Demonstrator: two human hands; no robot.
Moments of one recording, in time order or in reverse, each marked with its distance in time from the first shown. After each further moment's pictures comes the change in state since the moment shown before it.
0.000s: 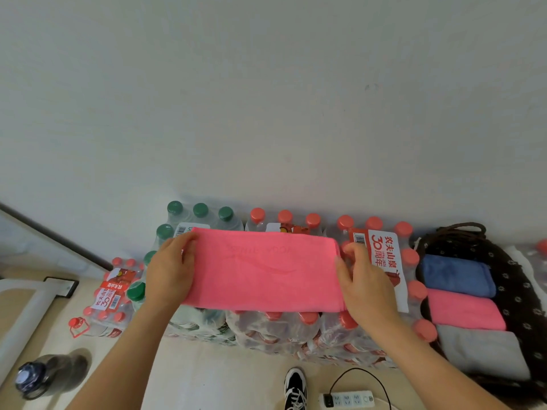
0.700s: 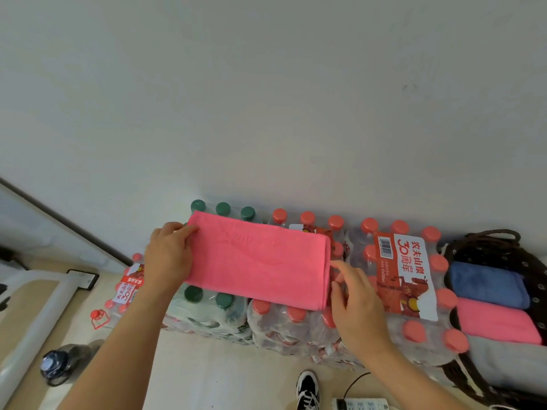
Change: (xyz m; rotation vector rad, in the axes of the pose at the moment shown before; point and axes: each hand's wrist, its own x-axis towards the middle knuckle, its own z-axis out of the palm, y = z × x) left_hand 0.034 -0.038 -0.022 0.255 0.081 0.043; right_hand -0.031 -0.032 0.035 0.203 0.017 -0.134
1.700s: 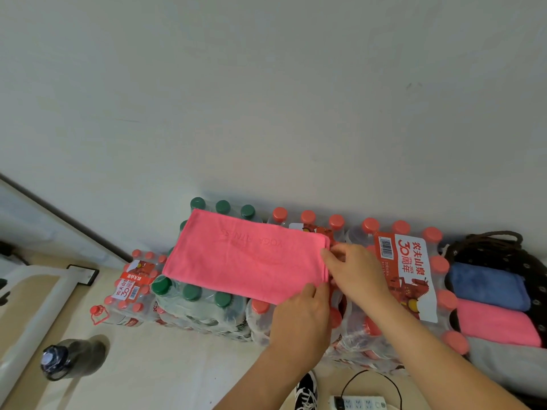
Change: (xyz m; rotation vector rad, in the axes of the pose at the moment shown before) left_hand -0.136 0.172 0.034 -0.002 -0.297 0.505; right_hand 0.068 -0.011 -0.015 -0.054 -0.213 0.188
